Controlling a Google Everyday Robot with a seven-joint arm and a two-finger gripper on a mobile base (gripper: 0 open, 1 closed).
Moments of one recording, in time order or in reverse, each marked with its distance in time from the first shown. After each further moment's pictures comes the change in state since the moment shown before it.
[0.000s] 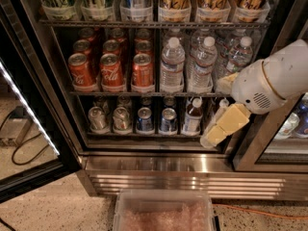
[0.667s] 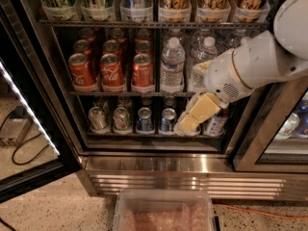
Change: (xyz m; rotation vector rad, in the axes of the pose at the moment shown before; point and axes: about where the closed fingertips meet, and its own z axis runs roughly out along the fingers) arm -0.057 -0.006 0.027 0.033 -0.075 -0.110
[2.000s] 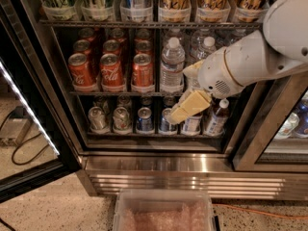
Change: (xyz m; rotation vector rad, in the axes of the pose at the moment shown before) arm -0.011 -0.013 0.016 0.010 -0.027 -0.013
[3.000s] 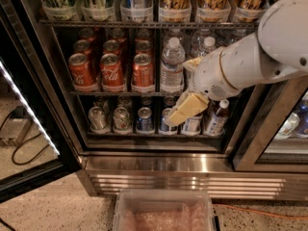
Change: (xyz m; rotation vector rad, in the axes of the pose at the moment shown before) arm -0.006 0.000 -0.002 0.091 0.018 -0.082
